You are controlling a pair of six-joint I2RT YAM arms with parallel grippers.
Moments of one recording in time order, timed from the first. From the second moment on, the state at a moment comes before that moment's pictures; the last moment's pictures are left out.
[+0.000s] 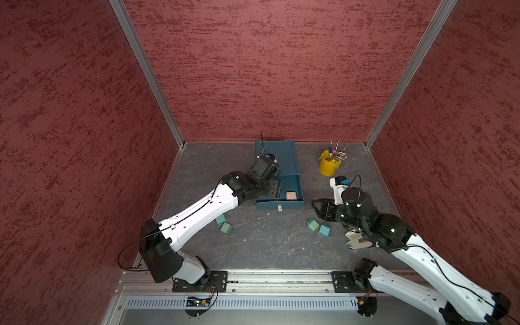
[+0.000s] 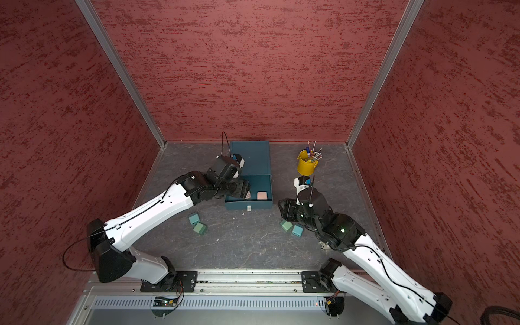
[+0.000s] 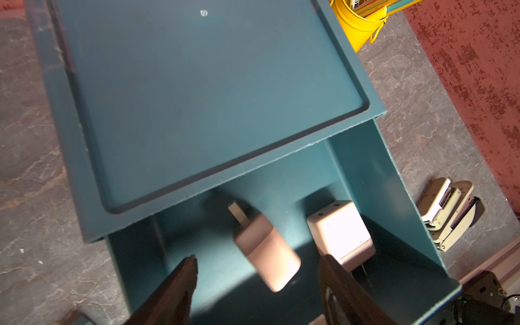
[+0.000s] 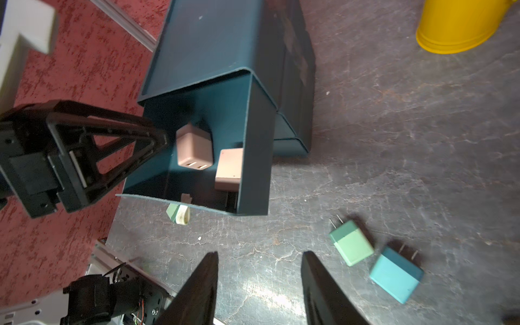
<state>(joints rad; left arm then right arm) -0.80 1.47 1.42 -0.81 -0.15 -0.43 0.75 0.81 0.93 -0.74 0.07 0.70</state>
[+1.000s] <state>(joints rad) -0.41 1.57 1.55 -0.78 0.03 -0.44 1.06 0.93 0.96 -0.57 0.25 0.64</state>
